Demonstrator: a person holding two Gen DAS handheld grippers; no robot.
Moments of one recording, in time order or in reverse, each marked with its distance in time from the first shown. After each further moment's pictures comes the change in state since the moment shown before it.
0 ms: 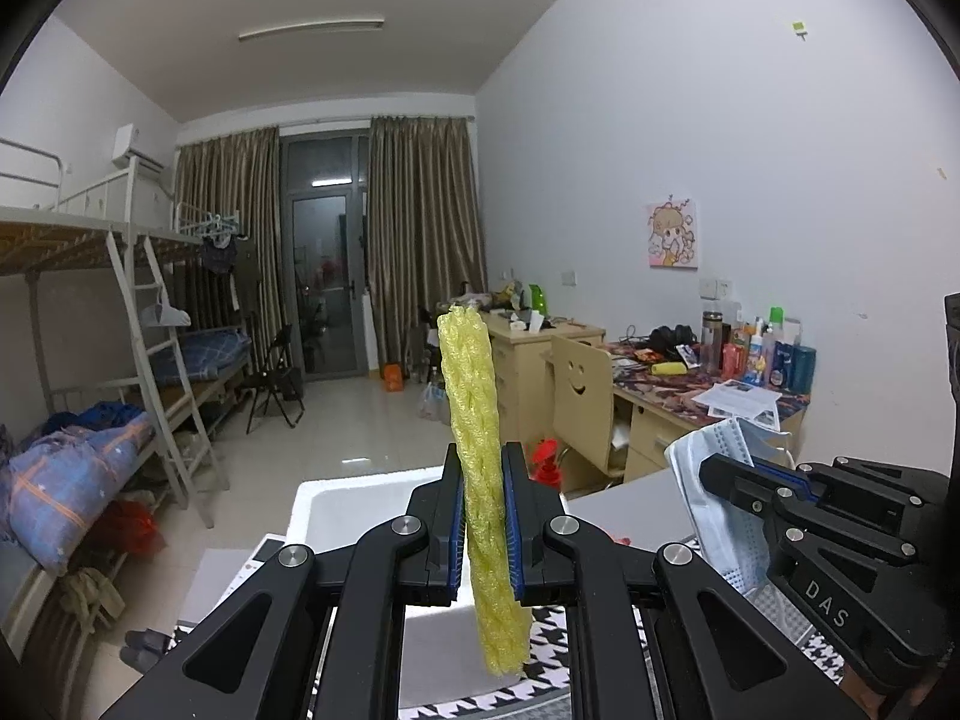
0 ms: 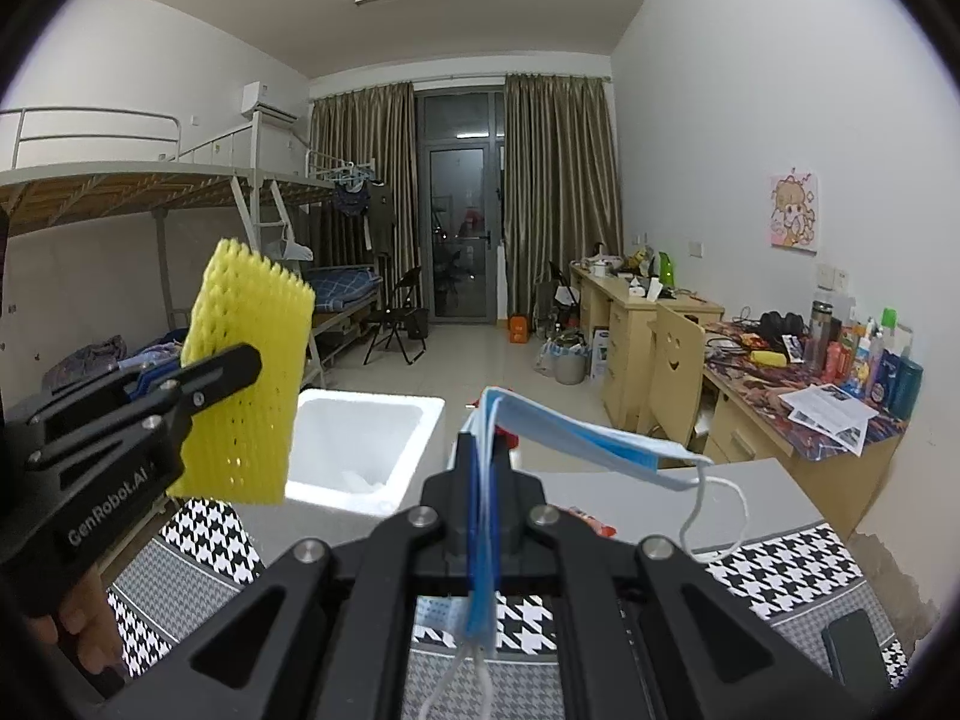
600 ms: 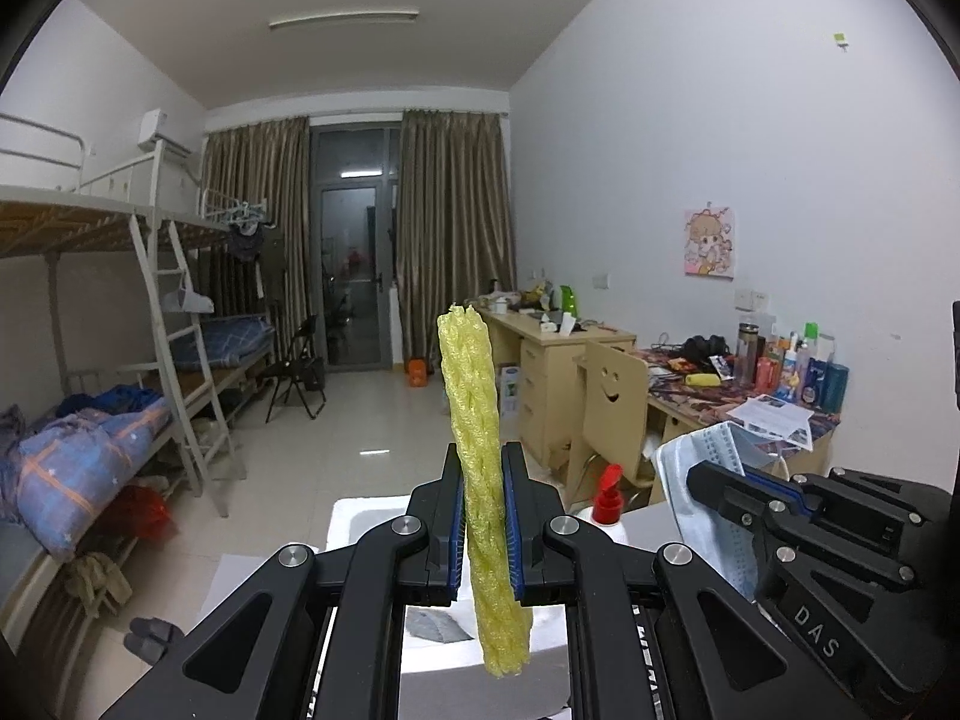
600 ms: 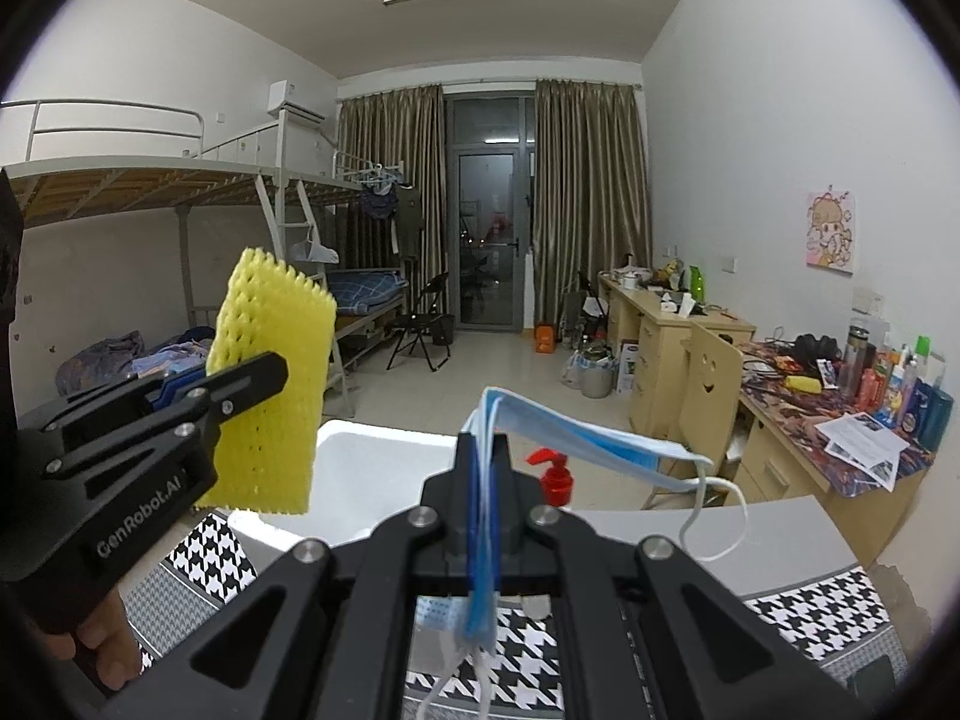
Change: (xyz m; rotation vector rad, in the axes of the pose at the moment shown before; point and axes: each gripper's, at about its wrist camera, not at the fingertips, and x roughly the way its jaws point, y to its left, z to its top) left arm 0.028 0.034 0.009 -0.042 0.012 0.060; right arm 0.041 0.021 0.021 -0.037 -0.010 0.065
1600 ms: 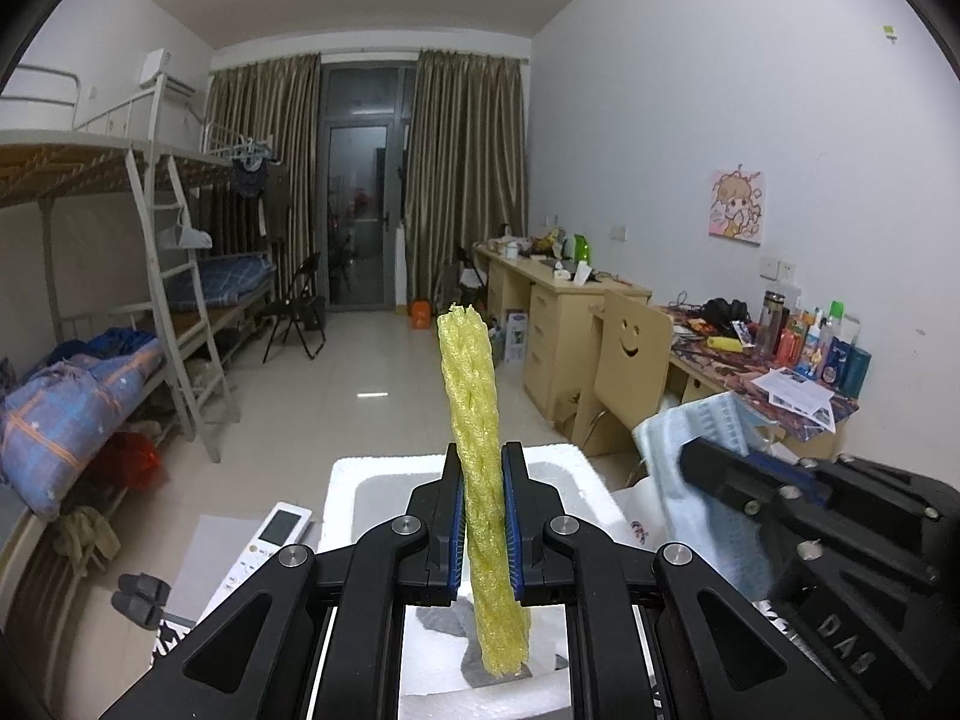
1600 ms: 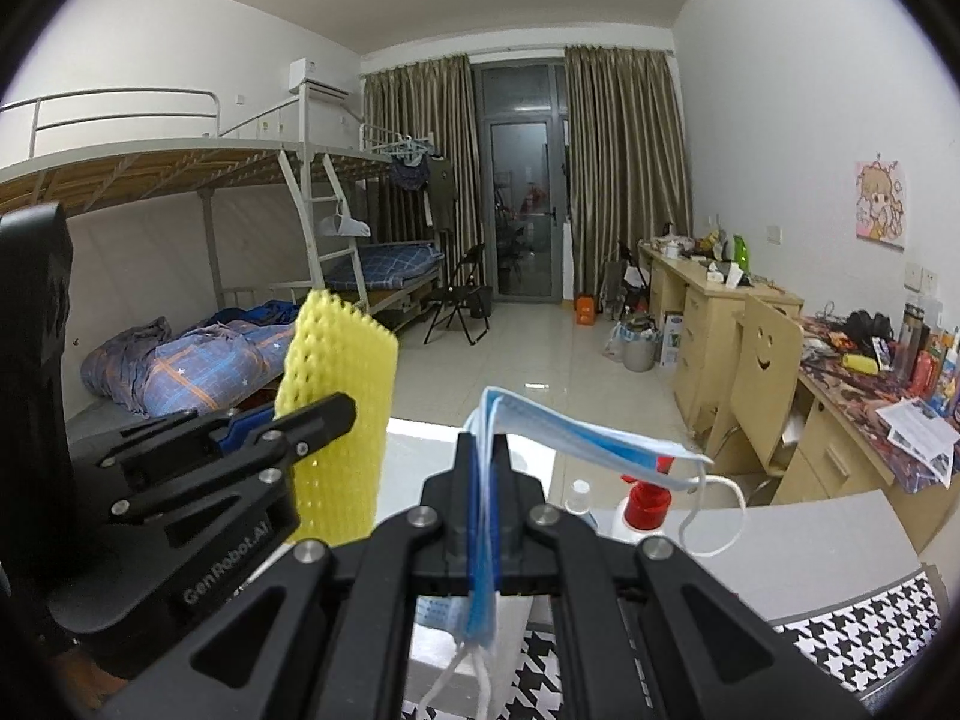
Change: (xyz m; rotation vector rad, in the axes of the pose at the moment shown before) left arm 0.073 0.036 -0.019 -0.062 0.145 0.000; right arm 0.066 0.010 0.001 0.021 0.076 0.098
